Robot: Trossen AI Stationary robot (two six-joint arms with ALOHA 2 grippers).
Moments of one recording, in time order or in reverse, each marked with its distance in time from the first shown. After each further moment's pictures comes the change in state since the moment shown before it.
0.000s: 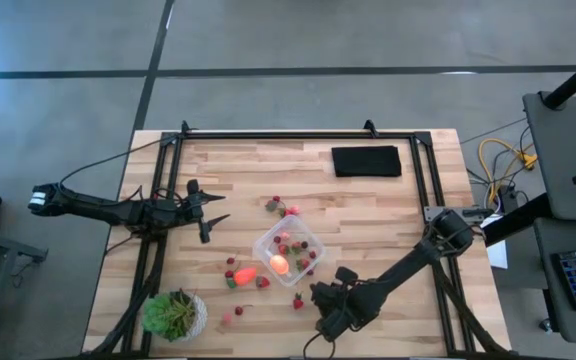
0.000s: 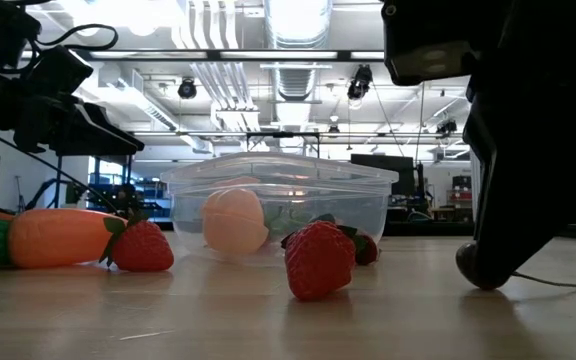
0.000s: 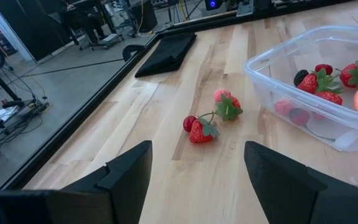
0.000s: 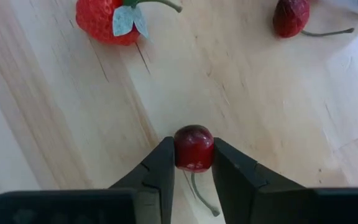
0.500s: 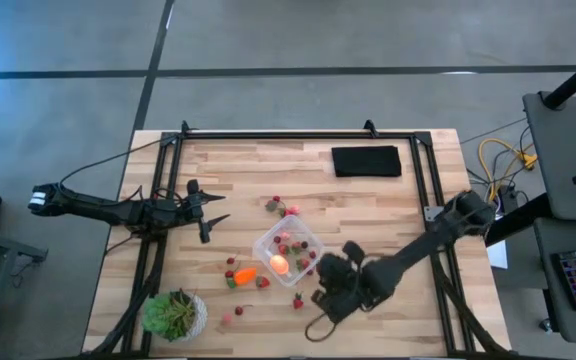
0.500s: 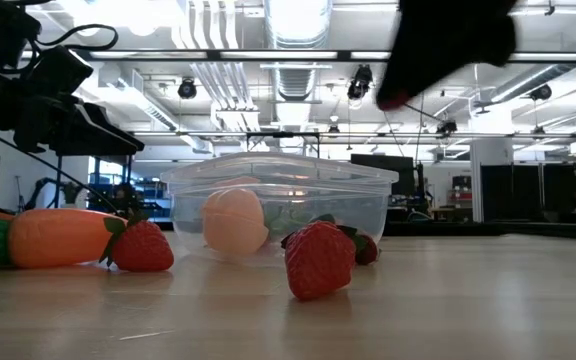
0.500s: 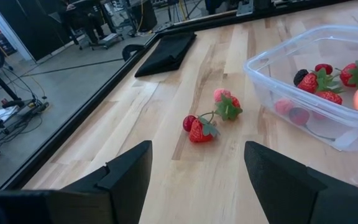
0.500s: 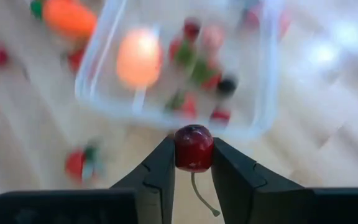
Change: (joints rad) left arm 0.000 0.000 0.000 0.000 0.000 0.000; right arm -0.059 -0.210 0.008 -0.136 0.305 0.091
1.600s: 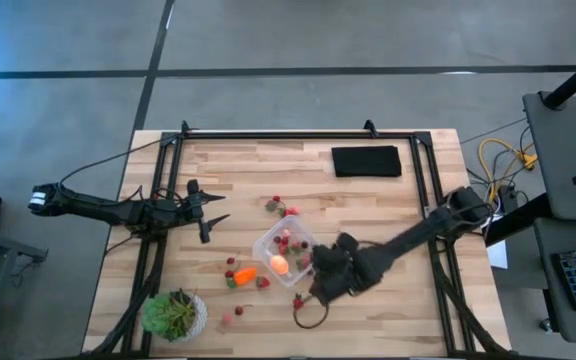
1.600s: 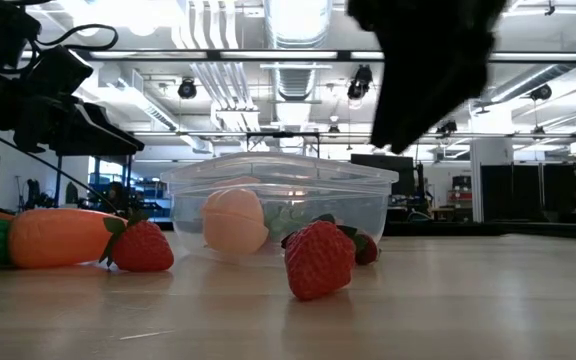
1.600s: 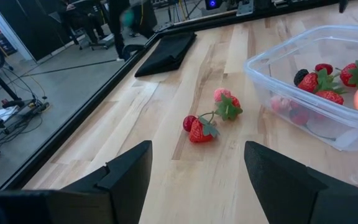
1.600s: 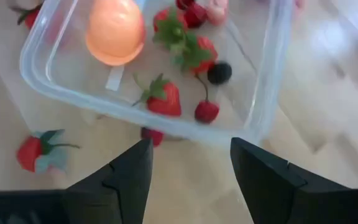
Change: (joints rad) left arm 0.000 0.000 0.000 0.000 0.000 0.000; right arm -0.087 -0.001 -0.046 0.032 -0.152 -0.171
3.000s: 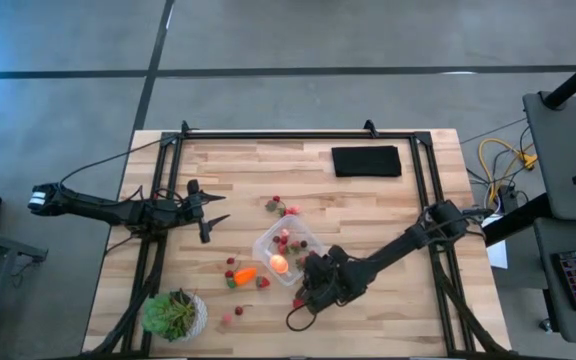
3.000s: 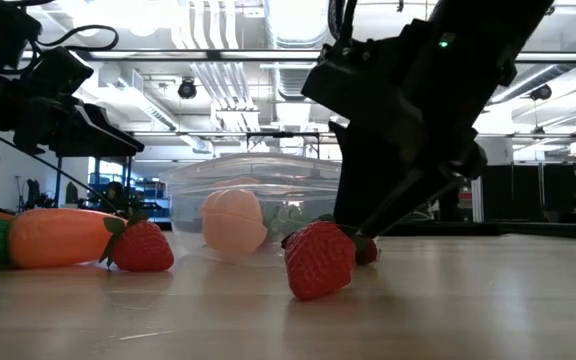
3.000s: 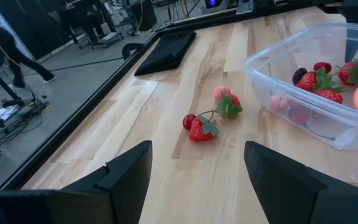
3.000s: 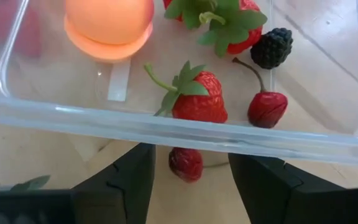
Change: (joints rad) left arm 0.000 0.006 0.000 0.000 0.000 0.000; right arm 0.004 0.187 -0.043 0.250 0.075 0.164
